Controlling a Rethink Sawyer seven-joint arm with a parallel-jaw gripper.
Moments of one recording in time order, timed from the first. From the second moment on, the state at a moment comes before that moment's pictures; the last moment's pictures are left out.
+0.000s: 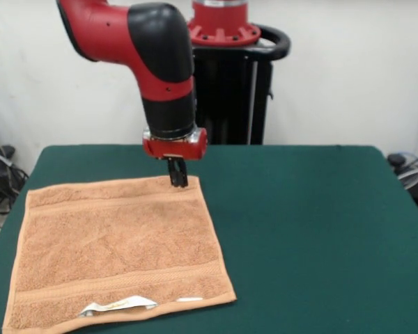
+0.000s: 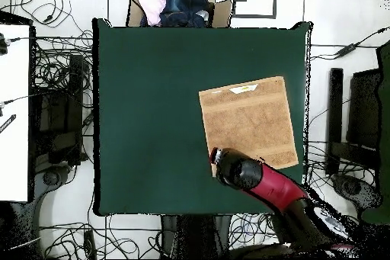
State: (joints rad) arm -0.63 -0.56 0.11 2.01 -0.04 0.19 1.46
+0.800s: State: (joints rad) arm -0.69 -0.55 0.11 1.97 -0.07 0.23 1.46
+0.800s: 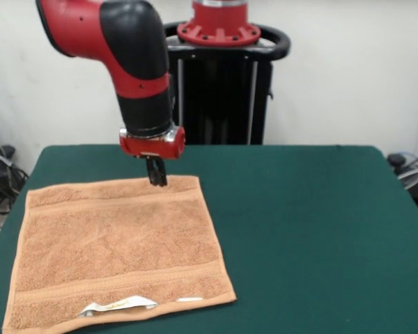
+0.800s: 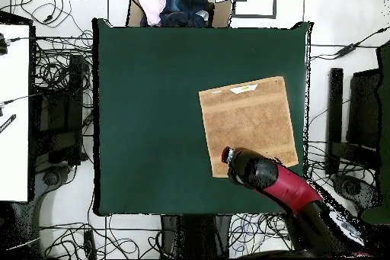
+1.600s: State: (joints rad) arm -0.76 -0.42 0.15 1.88 -0.20 0.23 1.46
